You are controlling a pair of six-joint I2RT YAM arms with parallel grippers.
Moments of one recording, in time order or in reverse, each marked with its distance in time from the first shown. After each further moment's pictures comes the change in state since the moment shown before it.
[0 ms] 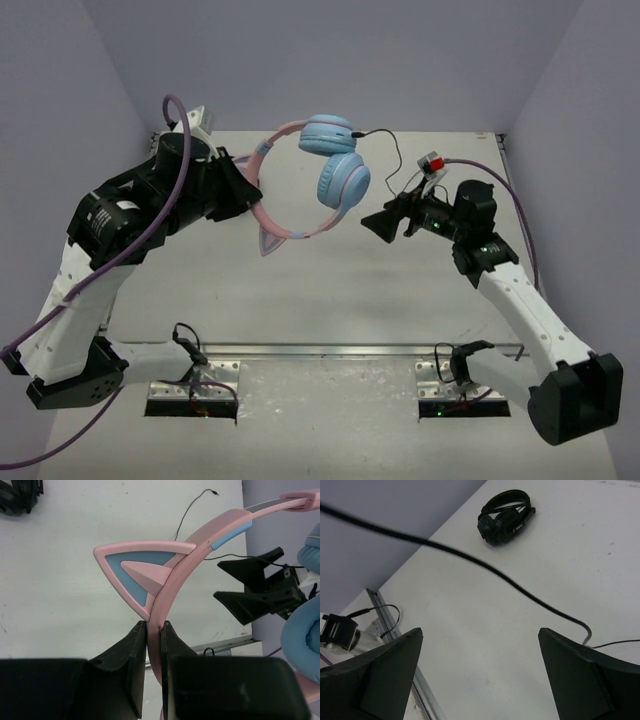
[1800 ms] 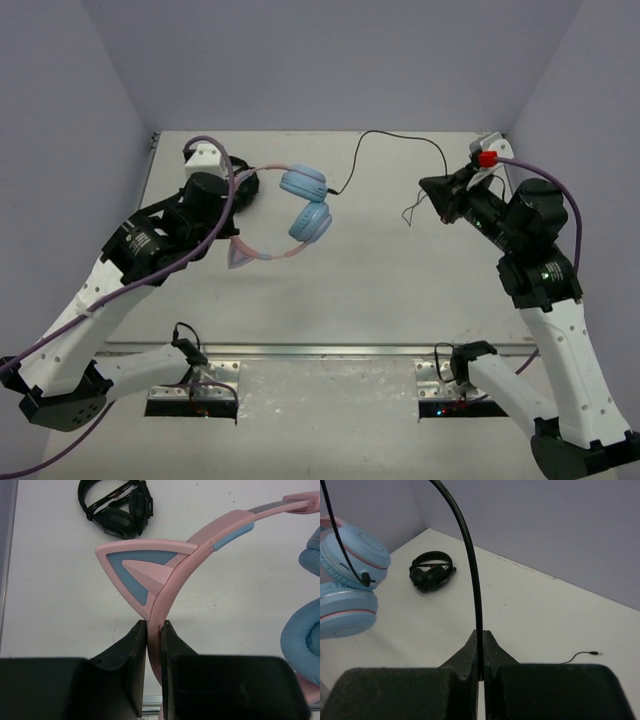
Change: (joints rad) left arm 0.000 -0.163 -0.430 0.142 -0.353 0.285; right arm -0.031 -0.289 0.250 -0.362 0.316 -0.286
